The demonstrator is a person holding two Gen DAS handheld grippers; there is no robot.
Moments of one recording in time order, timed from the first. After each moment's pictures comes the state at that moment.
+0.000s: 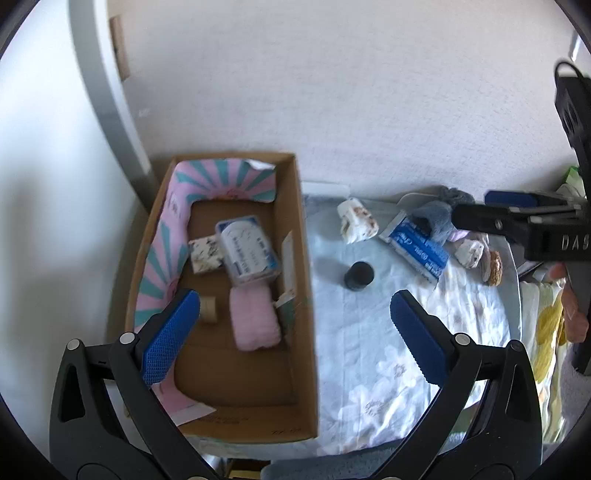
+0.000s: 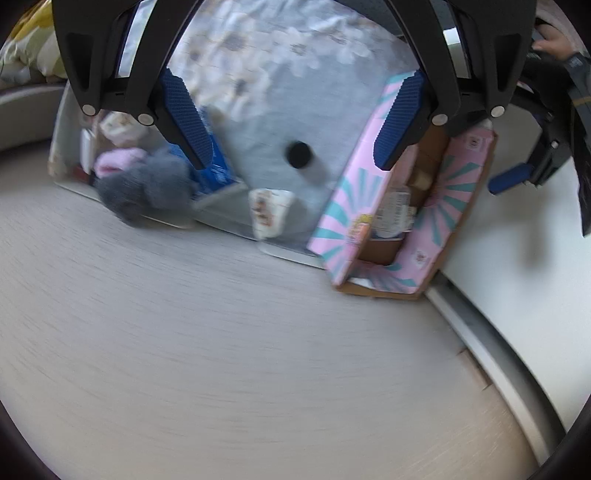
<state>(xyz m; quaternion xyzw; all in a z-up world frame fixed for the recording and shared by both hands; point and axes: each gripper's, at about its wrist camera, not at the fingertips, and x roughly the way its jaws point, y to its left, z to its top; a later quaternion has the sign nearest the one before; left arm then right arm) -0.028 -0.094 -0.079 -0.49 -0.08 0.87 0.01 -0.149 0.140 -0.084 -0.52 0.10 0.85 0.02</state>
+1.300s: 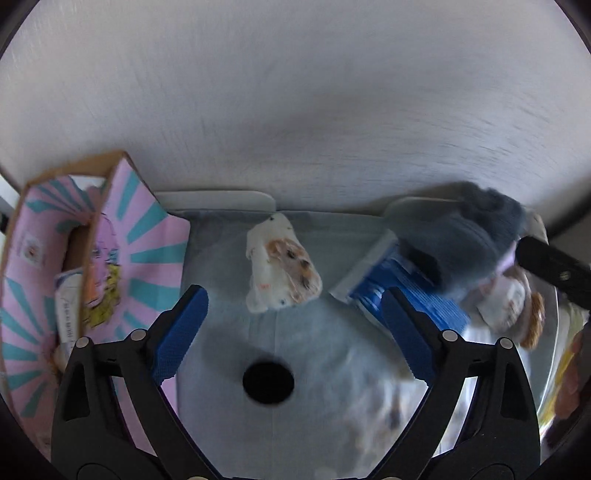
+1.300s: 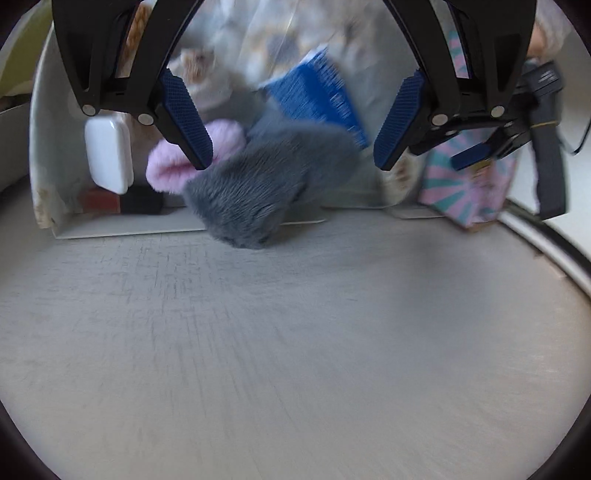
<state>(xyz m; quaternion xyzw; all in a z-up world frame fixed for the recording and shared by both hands) -0.180 0.026 -0.195 -0.53 -0.07 0.84 -0.02 -0.131 0.310 -0.190 -0.44 0.25 0.86 0.08</state>
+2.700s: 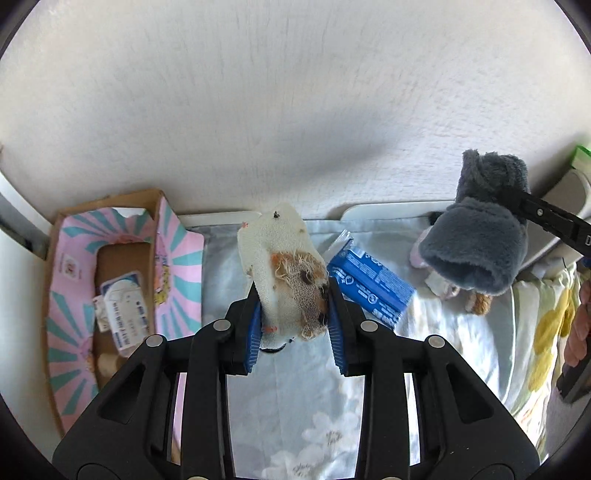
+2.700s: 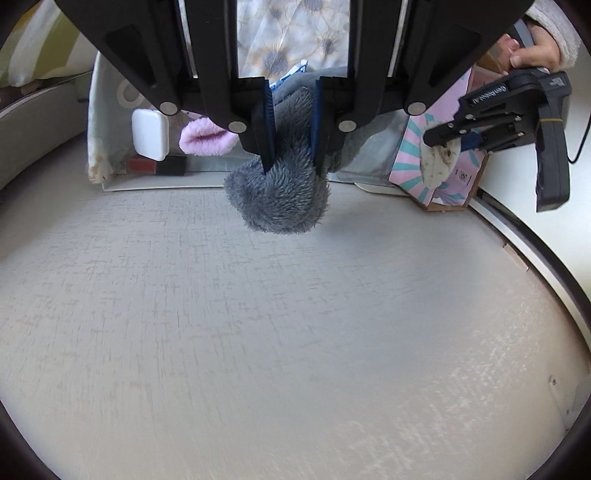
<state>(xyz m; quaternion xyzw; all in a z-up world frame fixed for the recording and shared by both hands) -0.122 0.034 -0.096 -0.52 -0.05 0.85 0.04 -0.084 0.293 -0.089 -0.40 0.22 0.89 0.09</state>
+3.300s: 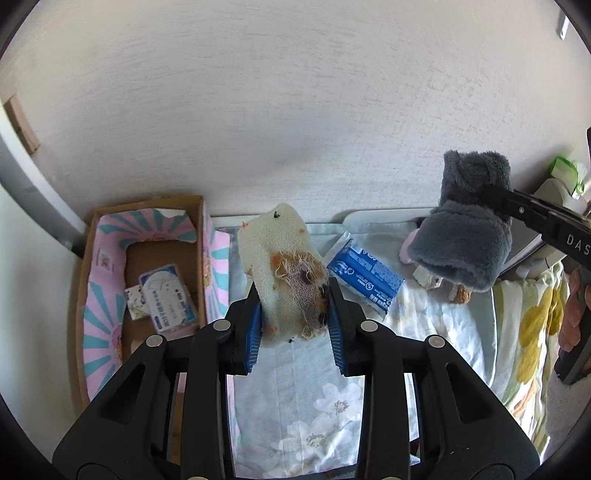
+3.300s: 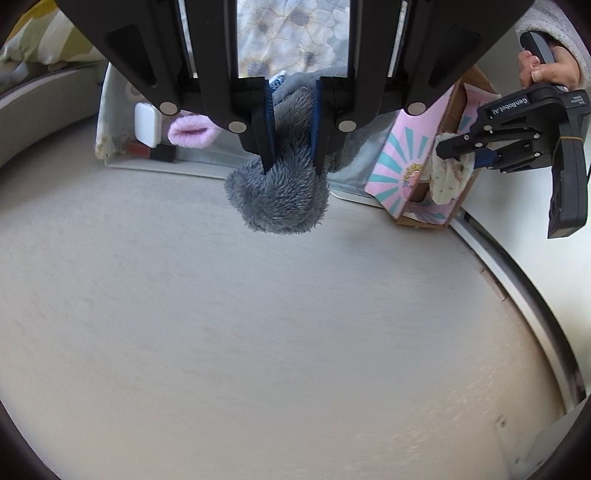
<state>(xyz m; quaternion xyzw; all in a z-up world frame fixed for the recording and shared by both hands) -0.087 -0.008 -0.045 -0.50 -0.07 0.86 0.04 -0.098 0.245 -0.039 -0.41 0.15 0.89 0.07</state>
